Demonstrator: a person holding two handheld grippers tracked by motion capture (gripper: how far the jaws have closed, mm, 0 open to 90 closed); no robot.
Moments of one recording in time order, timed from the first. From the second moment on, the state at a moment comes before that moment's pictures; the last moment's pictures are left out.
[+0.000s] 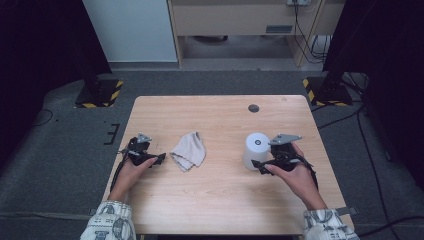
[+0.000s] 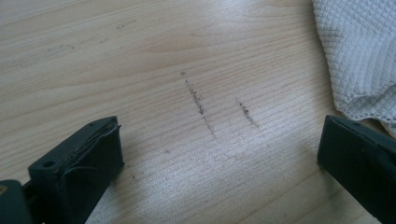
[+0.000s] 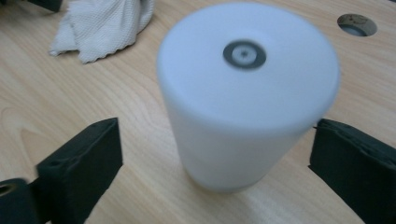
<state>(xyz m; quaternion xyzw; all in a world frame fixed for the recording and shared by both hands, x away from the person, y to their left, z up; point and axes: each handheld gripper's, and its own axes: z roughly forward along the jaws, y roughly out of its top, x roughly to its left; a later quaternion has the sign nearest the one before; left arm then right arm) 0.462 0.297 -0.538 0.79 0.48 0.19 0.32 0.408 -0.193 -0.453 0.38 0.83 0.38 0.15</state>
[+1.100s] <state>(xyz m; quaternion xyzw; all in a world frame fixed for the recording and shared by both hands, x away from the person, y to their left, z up) 0.463 0.295 -0.538 0.80 0.47 0.19 0.32 0.418 -0.146 -0.442 0.33 0.87 0.34 0.13</state>
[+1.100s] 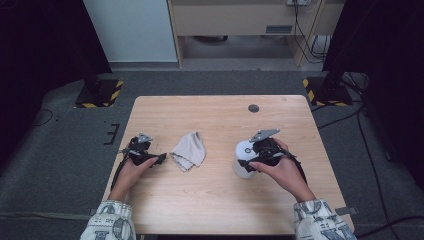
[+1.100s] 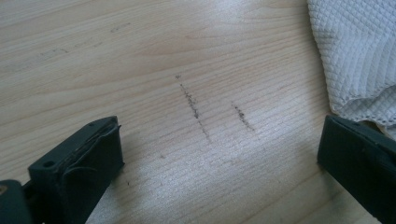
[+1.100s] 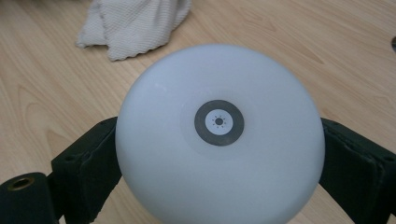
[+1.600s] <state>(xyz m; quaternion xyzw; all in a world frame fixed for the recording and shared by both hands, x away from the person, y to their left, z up) 0.464 0.295 -0.538 0.80 0.47 0.19 0.32 0.397 -0.111 -0.443 0.29 0.88 0.36 0.12</state>
